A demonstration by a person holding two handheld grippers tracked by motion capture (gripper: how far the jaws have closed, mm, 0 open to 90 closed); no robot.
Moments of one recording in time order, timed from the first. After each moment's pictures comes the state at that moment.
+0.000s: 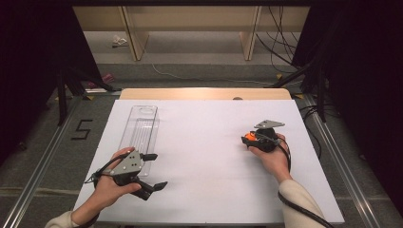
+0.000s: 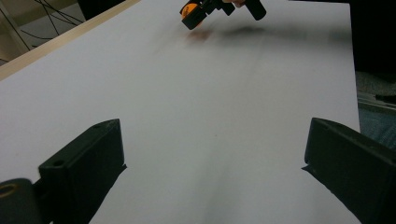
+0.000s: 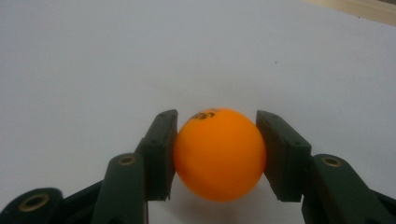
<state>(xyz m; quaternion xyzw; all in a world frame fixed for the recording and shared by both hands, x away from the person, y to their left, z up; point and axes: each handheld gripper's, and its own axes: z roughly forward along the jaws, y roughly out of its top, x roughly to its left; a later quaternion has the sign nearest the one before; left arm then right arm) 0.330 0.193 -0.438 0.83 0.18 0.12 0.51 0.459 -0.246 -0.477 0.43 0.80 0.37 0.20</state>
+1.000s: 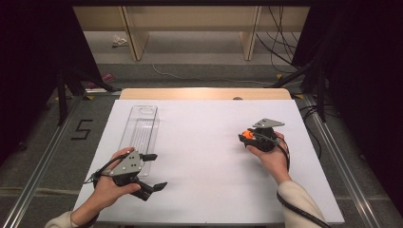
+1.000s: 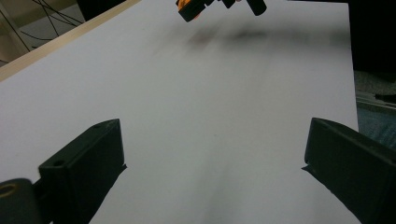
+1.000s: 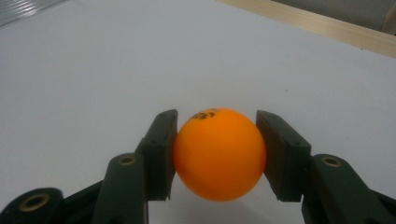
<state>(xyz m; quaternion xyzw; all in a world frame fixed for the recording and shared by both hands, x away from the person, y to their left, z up) 0.328 0.194 -0.438 0.83 0.18 0.12 0.51 0.451 -0.236 -0.462 0.41 0.79 0.40 0.21</state>
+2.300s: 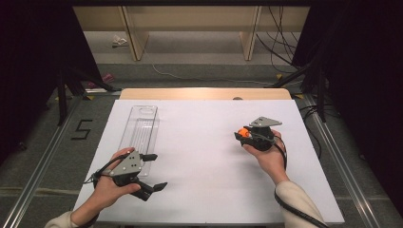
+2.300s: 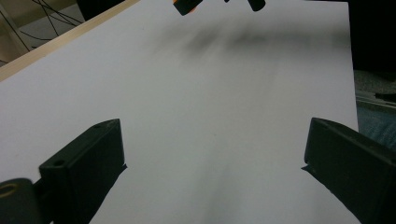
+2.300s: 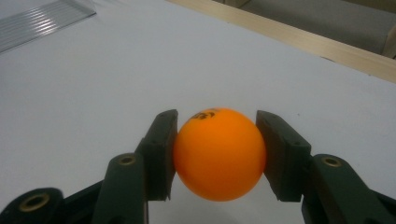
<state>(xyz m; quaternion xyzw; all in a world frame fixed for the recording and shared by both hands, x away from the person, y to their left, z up) 0.328 0.194 -0.437 0.83 0.18 0.12 0.51 0.447 -0.223 -0.451 0.39 0.79 0.41 0.22</state>
